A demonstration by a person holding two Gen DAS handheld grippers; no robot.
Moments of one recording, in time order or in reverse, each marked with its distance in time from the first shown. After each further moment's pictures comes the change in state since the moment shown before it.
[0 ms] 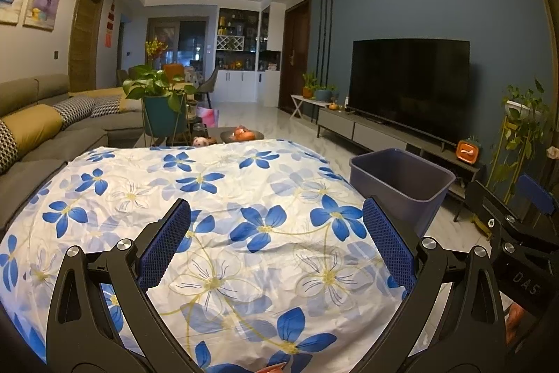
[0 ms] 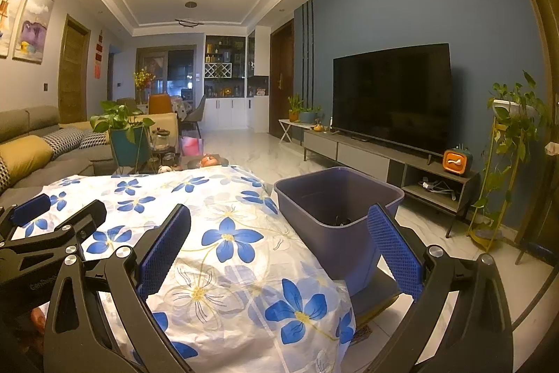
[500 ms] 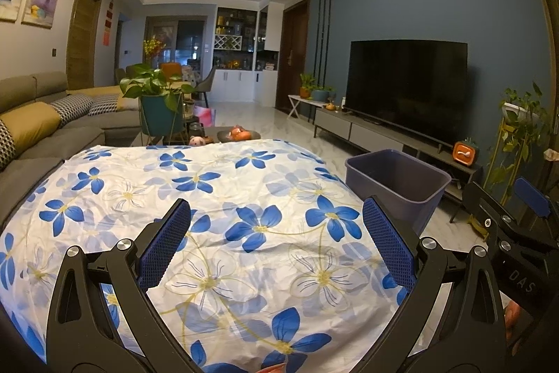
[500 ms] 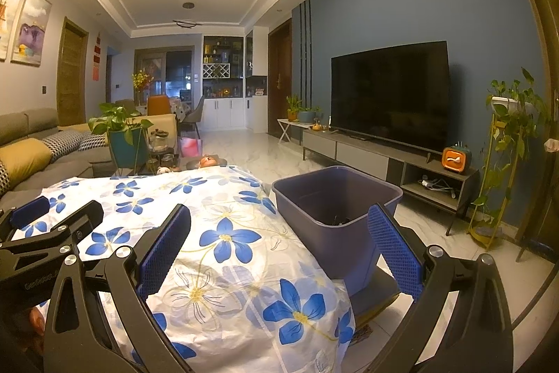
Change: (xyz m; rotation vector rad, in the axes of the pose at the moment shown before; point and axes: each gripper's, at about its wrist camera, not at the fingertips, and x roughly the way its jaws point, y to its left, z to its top) left arm -0.001 -0.004 0.002 -0.005 0.003 -0.008; right arm 0.000 -0.003 0.000 0.014 0.005 0.000
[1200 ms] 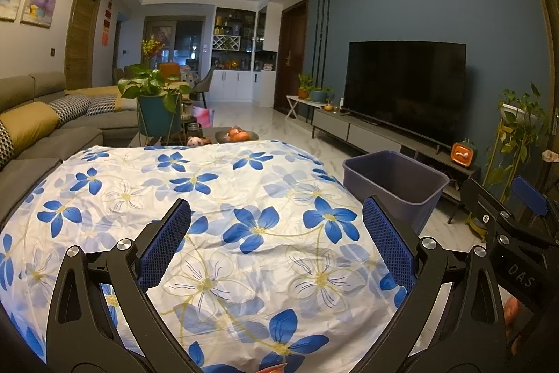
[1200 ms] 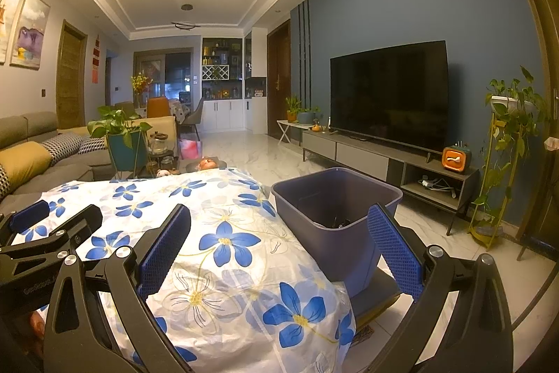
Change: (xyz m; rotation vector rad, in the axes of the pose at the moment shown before) left arm 0.001 -0.003 0.000 -0.001 -0.003 -0.004; right arm -0.001 -0.001 0.003 0.003 -0.008 -0.001
